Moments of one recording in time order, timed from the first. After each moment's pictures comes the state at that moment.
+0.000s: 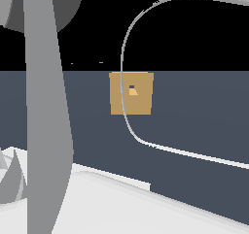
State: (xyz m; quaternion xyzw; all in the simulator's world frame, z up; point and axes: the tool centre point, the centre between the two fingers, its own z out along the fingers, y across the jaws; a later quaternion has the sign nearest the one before) arm -0.052 -0.294 0.069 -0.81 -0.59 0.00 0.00
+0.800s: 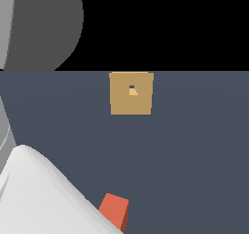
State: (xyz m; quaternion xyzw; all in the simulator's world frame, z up) arm -0.055 -0.308 0.037 -0.81 -0.59 0.00 0.00
